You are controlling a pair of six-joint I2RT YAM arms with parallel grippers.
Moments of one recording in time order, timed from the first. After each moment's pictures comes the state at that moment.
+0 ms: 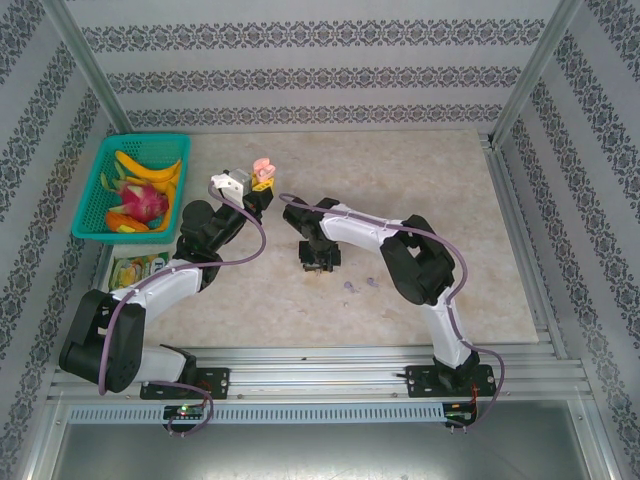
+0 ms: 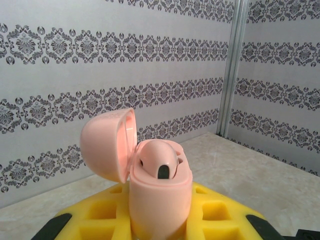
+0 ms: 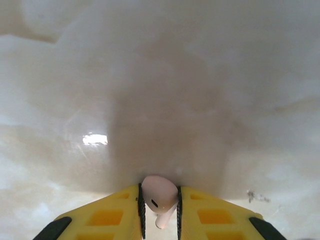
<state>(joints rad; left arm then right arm) -0.29 1.35 0.63 0.85 0.31 -0.07 0.77 2.16 1.63 -1.00 -0.06 0.78</state>
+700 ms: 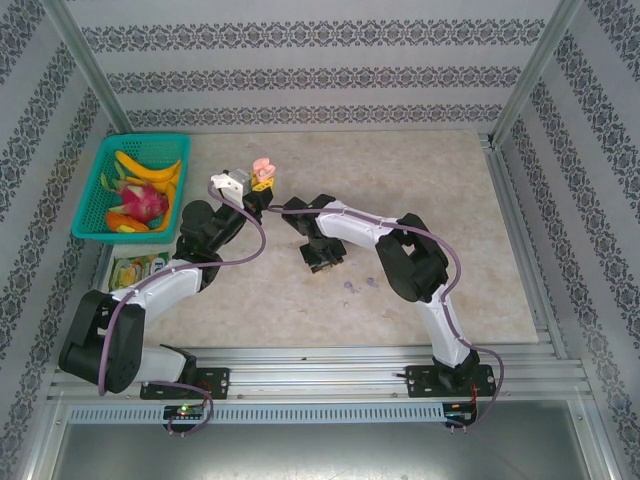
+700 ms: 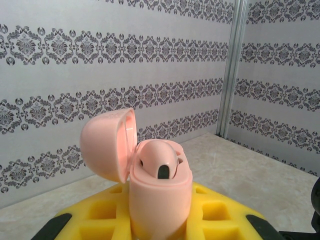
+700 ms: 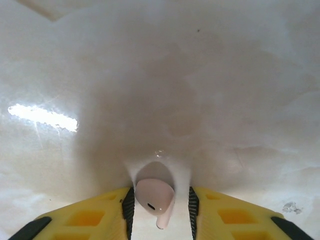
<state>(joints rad) -0.29 1.34 0.63 0.85 0.31 -0.07 0.77 2.21 1.71 -1.11 0.05 0.45</state>
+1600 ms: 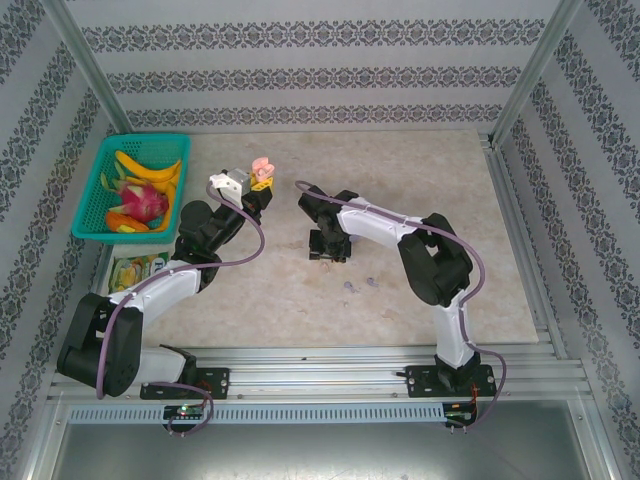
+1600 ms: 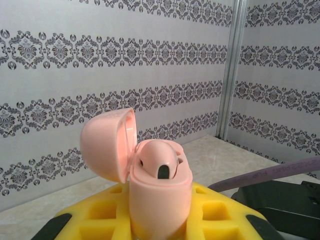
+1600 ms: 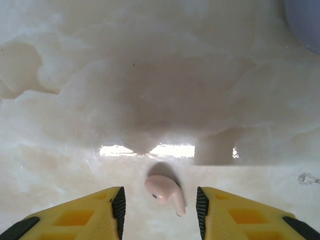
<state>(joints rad) -0.29 1.32 0.63 0.84 0.31 -0.07 0.69 2.07 1.56 -0.93 -0.08 0.79</state>
